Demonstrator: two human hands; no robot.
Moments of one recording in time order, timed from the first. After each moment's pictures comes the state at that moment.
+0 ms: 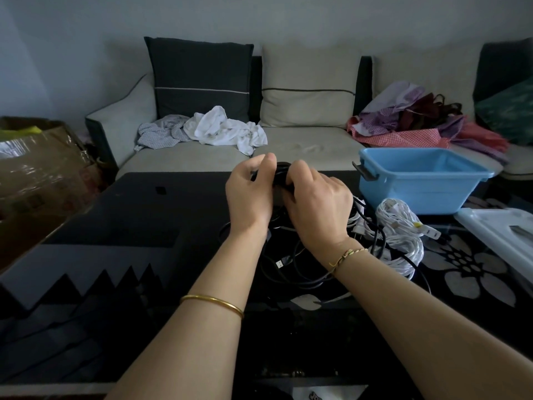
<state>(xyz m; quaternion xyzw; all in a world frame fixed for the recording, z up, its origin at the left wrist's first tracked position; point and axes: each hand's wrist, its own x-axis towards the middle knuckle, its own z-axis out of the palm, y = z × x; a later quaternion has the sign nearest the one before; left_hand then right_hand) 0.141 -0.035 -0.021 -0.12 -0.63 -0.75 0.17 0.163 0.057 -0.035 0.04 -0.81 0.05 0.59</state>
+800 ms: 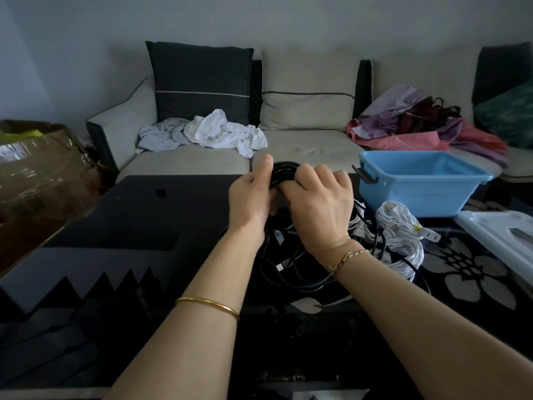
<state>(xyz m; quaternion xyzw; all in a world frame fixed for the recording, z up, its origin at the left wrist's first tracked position) 0.141 -0.036 -0.017 -0.05 -0.63 -0.77 0.07 0.157 0.062 -0.038 0.05 -0.77 -0.06 0.63</state>
